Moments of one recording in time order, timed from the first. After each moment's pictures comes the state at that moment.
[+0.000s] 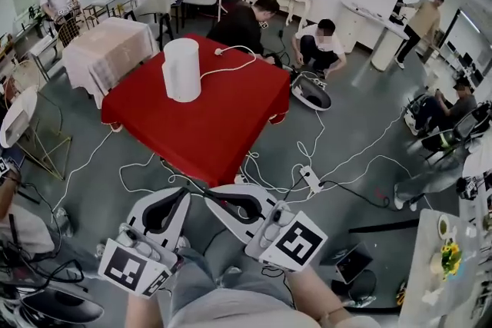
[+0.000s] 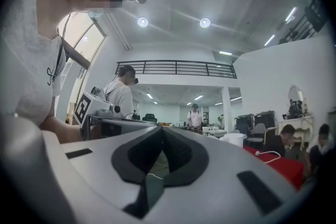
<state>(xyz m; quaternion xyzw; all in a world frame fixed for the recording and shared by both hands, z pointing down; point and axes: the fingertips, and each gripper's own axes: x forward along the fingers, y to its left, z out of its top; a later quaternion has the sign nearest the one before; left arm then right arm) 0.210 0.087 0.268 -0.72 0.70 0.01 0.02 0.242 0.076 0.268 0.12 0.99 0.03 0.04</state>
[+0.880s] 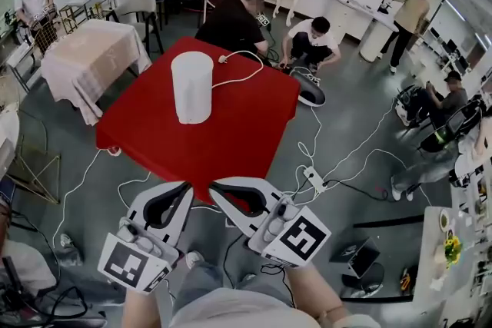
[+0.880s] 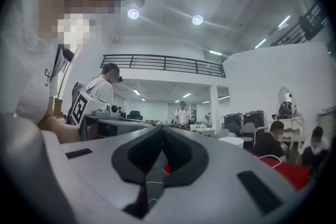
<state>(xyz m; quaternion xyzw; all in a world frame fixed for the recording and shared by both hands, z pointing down) 0.035 0.029 0.266 -0.76 0.64 0.02 0.02 0.066 0.015 0.265 0.05 1.00 0.03 0.03</state>
